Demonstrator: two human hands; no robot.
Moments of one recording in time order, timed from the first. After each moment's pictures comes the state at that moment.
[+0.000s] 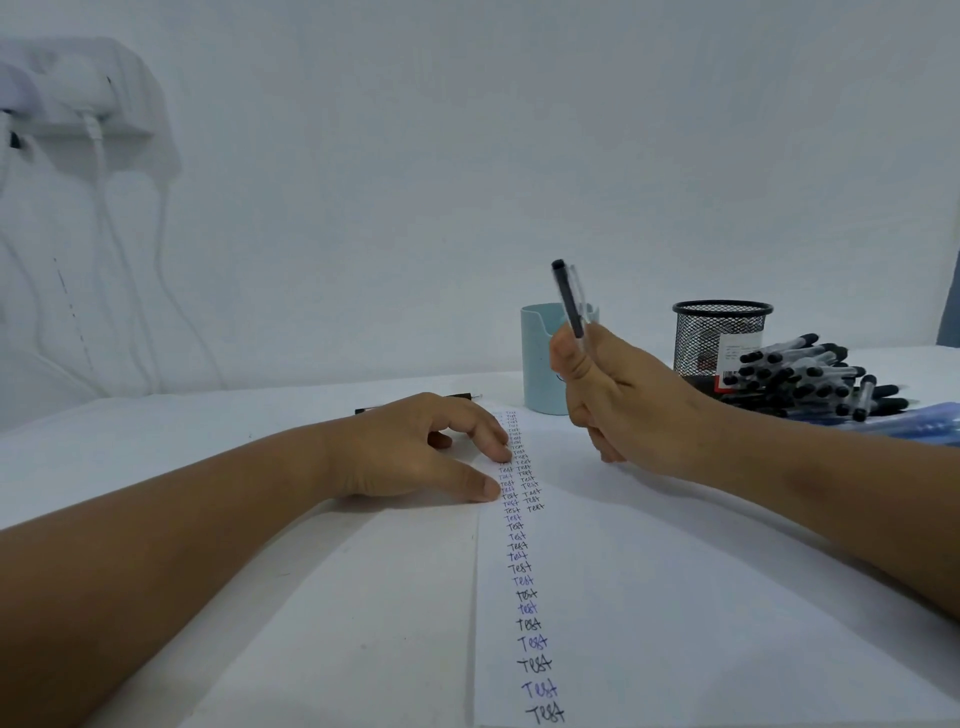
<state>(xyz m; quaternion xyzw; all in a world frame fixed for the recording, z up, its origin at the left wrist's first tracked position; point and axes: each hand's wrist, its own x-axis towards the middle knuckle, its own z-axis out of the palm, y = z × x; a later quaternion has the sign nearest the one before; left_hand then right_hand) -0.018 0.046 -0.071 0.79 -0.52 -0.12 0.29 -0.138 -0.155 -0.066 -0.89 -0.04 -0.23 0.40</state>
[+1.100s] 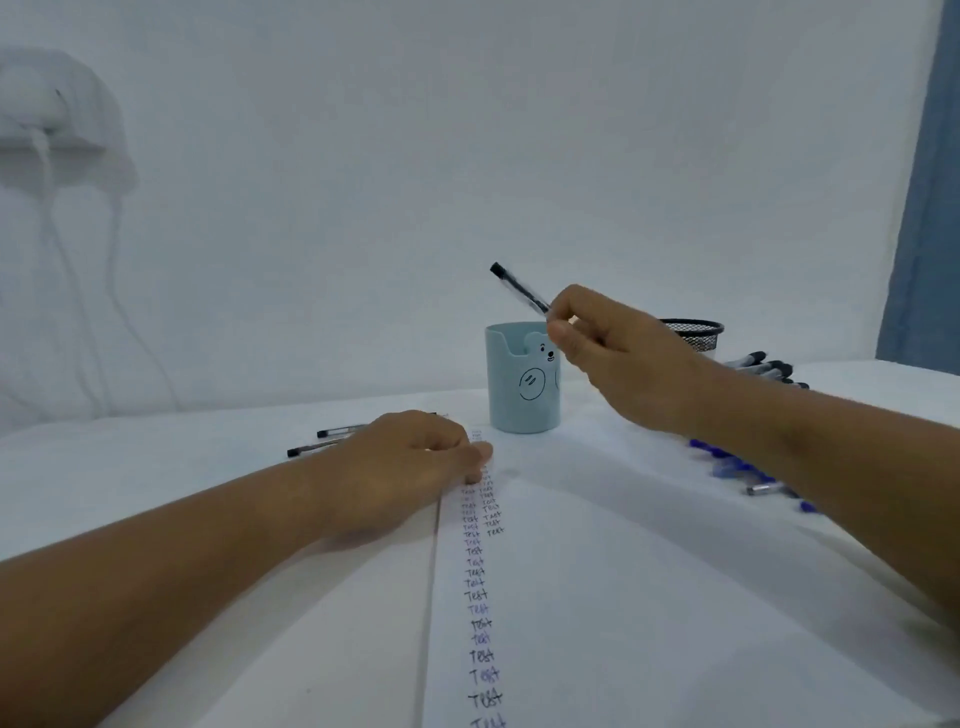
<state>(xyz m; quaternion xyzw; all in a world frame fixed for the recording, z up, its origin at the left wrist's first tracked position) -0.039 0.029 -0.072 0.85 -0.42 -0.04 0.31 -0.141 -0.193 -0.035 -0.91 -0.03 -0.32 0.28</state>
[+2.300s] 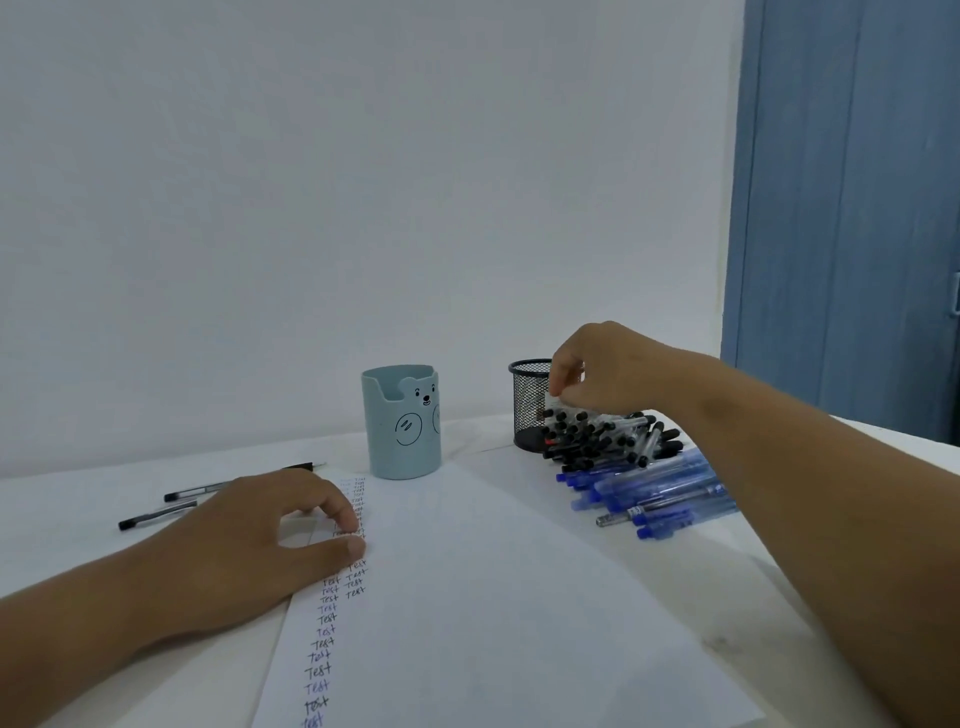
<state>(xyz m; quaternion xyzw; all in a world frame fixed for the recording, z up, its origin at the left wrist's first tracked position) -0.043 0.026 -0.081 0.83 -0.48 0.06 0.28 -0.182 -0.304 0.004 -0.97 0.14 -0.21 0.06</state>
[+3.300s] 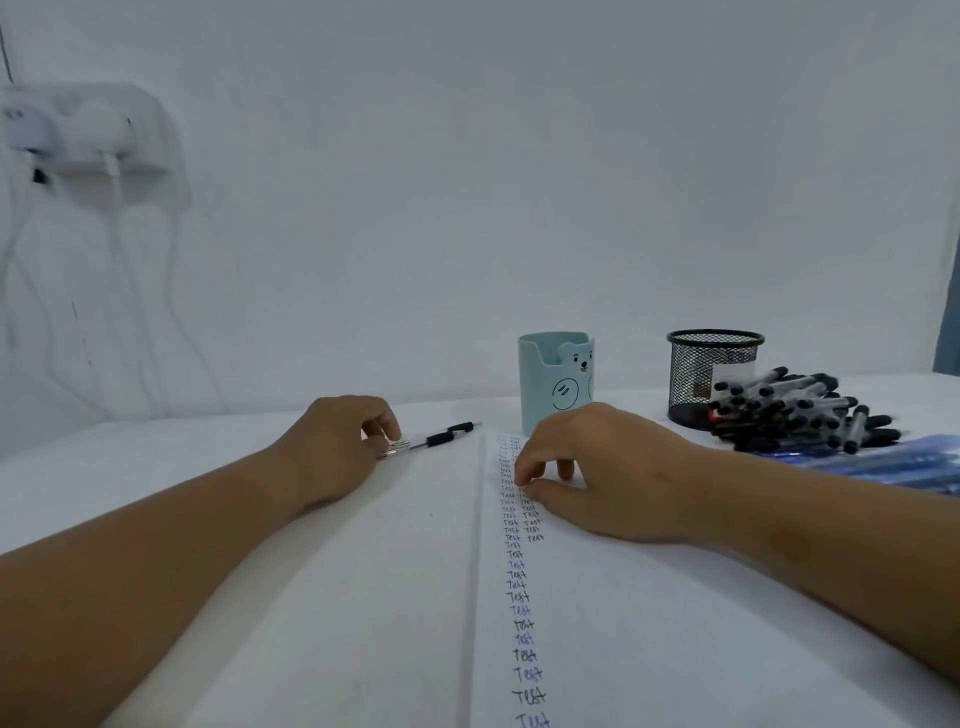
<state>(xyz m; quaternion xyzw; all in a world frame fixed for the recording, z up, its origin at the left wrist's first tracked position) 0.036 0.073 -0.078 0.90 -0.32 0.14 0.27 -0.136 -0.163 -0.077 -0.96 -0.15 -0.21 0.05</state>
